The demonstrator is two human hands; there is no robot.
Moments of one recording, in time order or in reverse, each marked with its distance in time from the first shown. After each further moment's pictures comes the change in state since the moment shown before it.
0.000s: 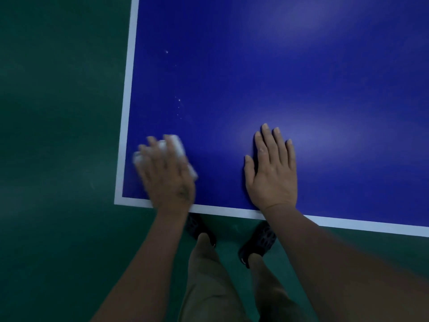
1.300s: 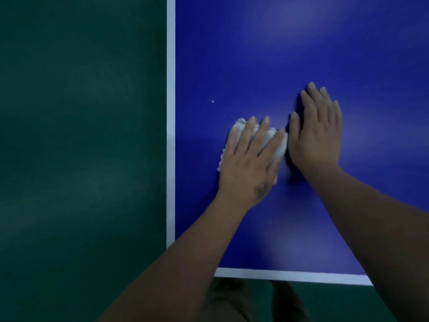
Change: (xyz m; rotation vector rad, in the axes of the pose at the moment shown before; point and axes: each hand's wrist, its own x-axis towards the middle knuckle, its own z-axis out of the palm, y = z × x) left_hand 0.163 0.048 -0.004 -0.053 -0.053 0.789; right_hand 0.203 -0.052 0.020 0.031 0.150 0.140
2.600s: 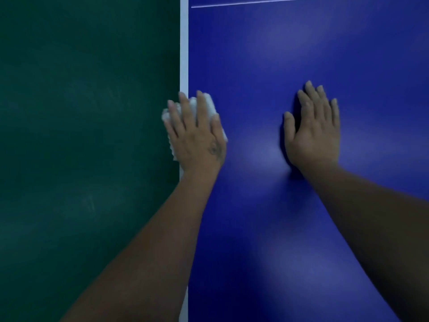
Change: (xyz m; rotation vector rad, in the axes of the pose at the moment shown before) left_hand 0.134 -0.156 -0.037 0.005 0.127 -0.617; right_hand 0.132 -0.035 0.036 -0.038 0.008 -0.027
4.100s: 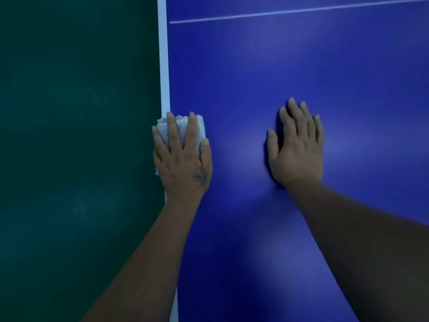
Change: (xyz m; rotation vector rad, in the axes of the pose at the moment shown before) left_hand -0.004 0.000 0.004 0.065 -0.061 -0.005; right_hand 0.006 -0.002 0.002 -0.026 0.035 0.005
